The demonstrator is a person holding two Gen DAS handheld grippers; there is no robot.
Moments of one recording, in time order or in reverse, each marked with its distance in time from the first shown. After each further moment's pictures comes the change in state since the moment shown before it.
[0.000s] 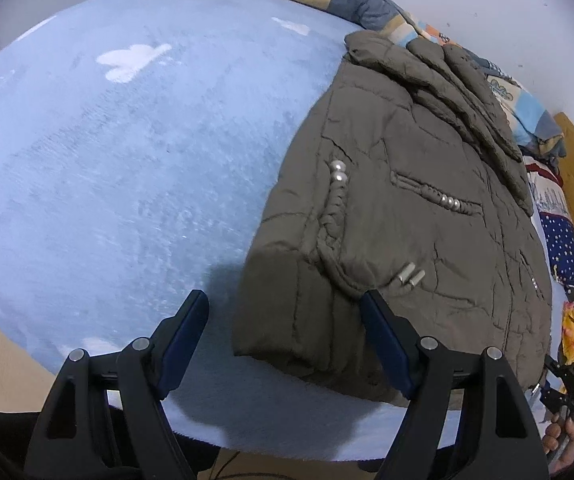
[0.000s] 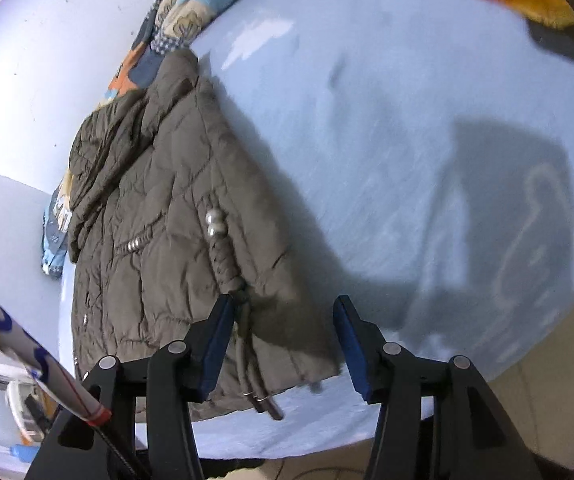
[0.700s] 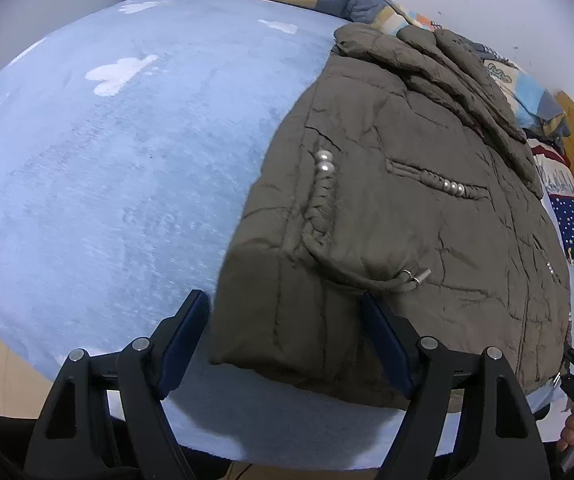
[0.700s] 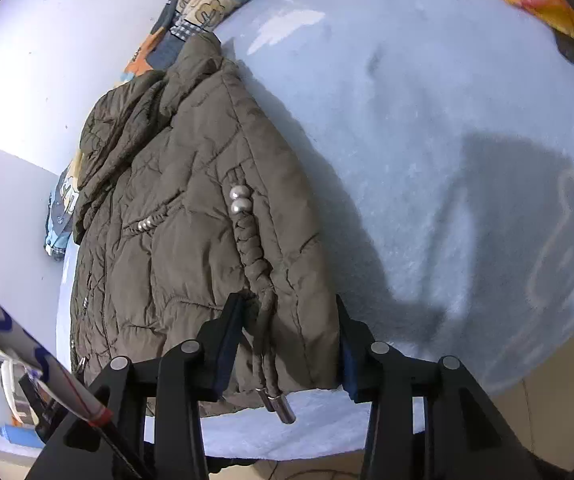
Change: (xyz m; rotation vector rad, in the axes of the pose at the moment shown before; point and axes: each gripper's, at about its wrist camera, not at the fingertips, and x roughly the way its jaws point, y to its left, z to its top) left arm 0.009 -0.015 -0.005 0.069 -0.029 0.051; right arm 0.008 0.005 -0.007 -0.045 -0.004 0.024
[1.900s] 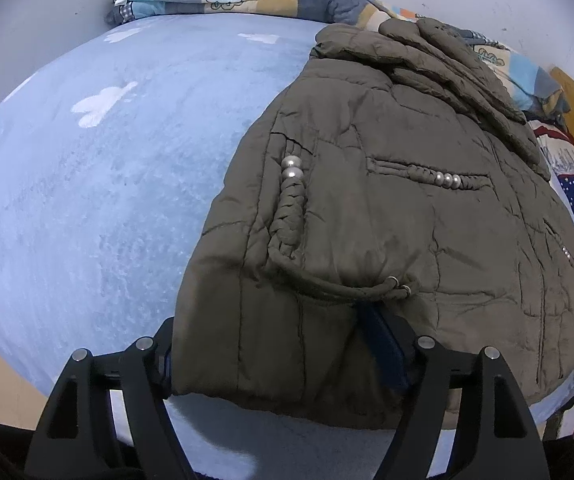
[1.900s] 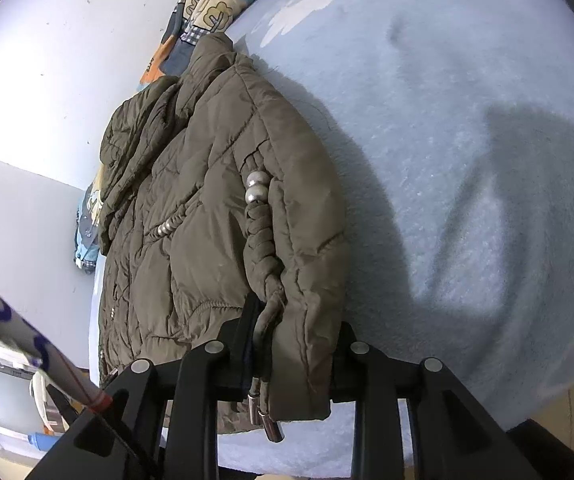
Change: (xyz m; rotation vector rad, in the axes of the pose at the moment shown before) left arm 0.008 -0.022 -0.001 0.090 -0.054 0.061; right arm 0.013 -0.001 -0.004 0.019 -0.027 0.105
